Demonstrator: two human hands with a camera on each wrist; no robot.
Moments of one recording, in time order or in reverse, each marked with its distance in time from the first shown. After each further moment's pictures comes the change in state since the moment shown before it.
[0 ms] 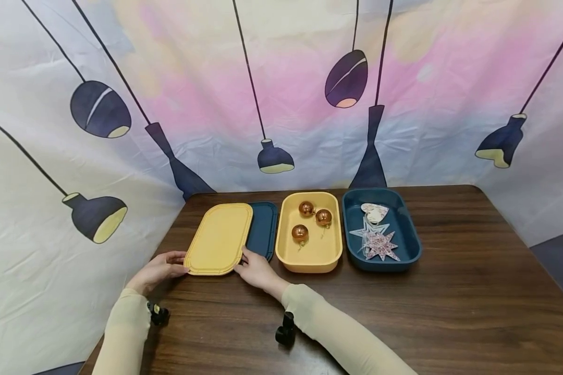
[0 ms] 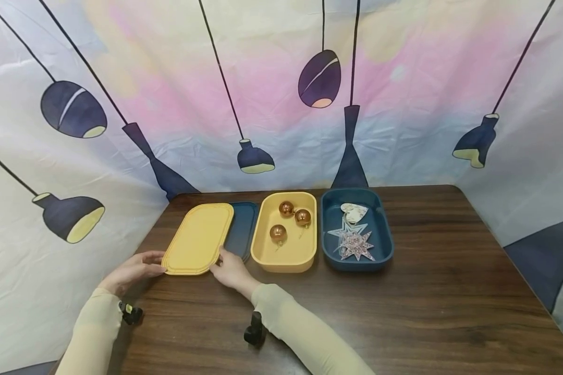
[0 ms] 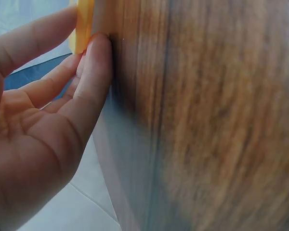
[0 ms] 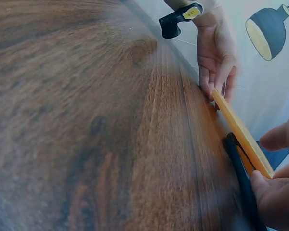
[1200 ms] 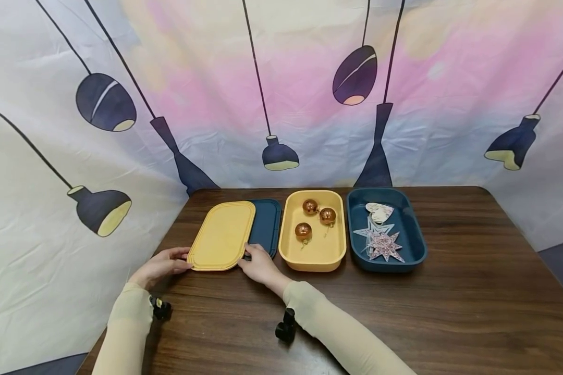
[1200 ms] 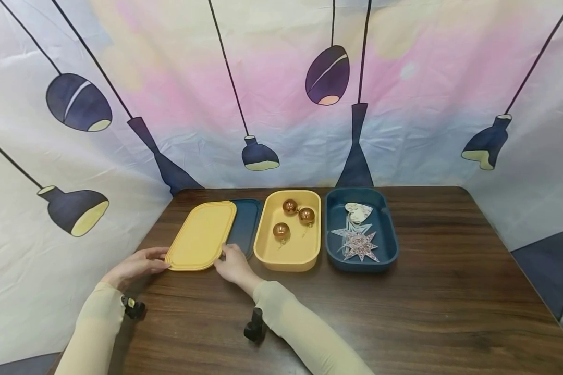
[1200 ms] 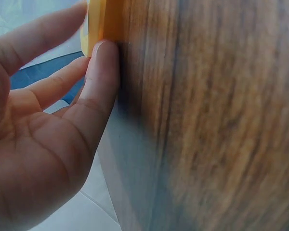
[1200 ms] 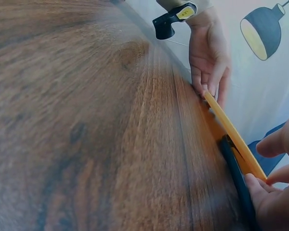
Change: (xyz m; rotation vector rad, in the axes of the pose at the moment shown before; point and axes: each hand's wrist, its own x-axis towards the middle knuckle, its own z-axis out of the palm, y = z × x) left_hand 0.001 -0.003 0.001 0.011 0.000 -0.042; right_hand 0.002 -0.006 -0.003 -0.173 0.045 -0.007
